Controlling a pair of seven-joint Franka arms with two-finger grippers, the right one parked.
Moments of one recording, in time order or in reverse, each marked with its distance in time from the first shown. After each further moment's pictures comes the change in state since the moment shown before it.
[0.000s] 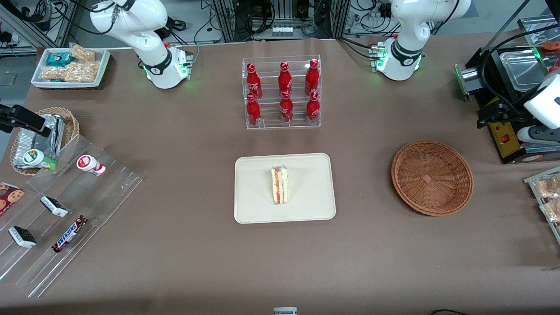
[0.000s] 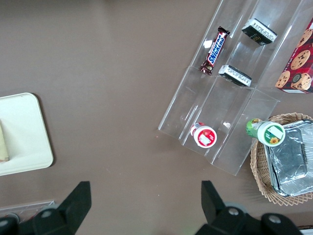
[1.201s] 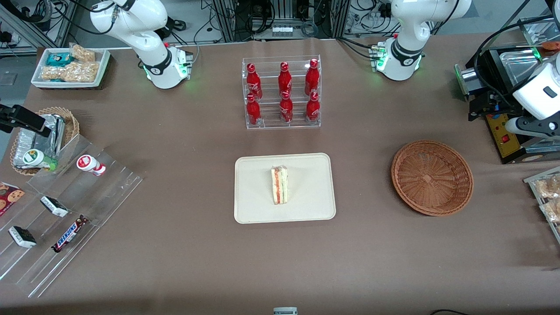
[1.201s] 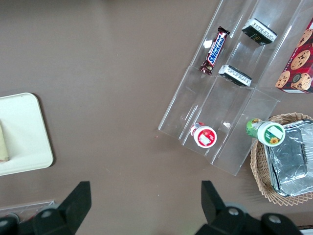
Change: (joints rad) arm -0.027 -0.007 -0.031 0.036 -0.001 -0.053 -0.015
